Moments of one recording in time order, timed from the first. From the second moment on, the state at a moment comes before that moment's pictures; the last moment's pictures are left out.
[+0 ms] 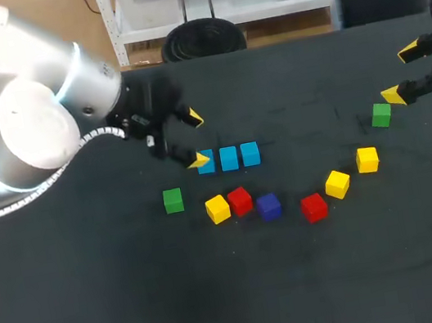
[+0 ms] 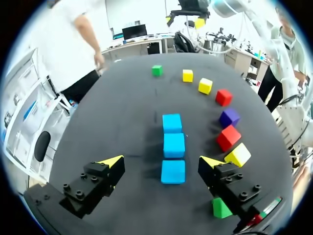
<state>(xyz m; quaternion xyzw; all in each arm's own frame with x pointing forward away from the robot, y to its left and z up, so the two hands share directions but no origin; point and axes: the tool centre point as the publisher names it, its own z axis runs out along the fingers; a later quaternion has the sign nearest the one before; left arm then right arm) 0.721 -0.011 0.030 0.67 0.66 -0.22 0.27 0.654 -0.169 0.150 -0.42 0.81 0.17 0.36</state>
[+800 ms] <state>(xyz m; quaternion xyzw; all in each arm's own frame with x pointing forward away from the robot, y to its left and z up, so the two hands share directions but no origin) 0.719 0.038 0.107 0.54 0.74 -0.22 0.33 0.654 -0.169 0.150 -0.42 0.81 0.17 0.36</state>
